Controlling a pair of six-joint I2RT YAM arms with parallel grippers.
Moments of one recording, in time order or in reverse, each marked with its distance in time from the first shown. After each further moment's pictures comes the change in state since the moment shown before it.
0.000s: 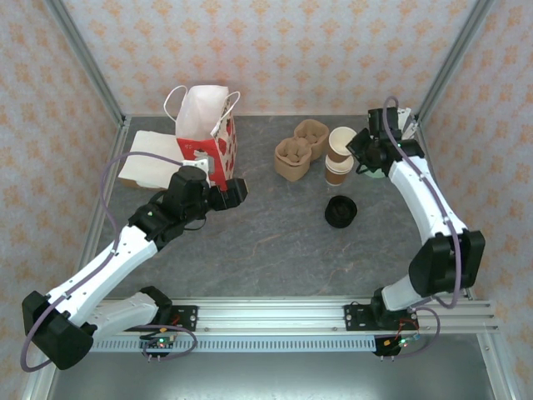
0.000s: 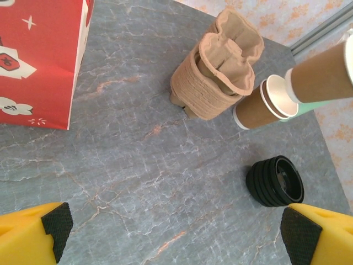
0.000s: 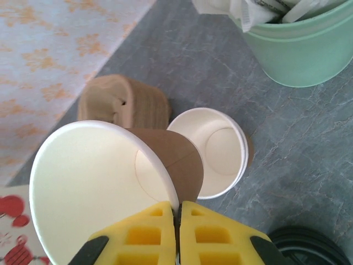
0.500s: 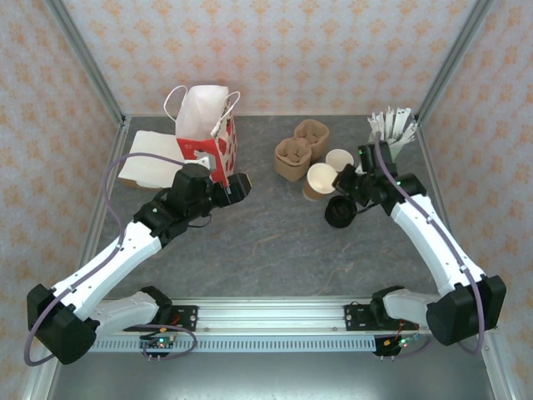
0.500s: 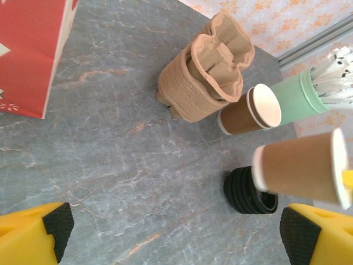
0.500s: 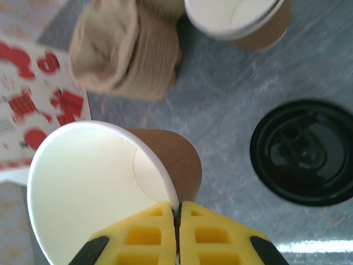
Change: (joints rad) left arm 0.000 0.044 0.002 0.057 0.042 -0.130; right arm 0.177 -0.272 -0.287 -0.067 -0.163 -0.052
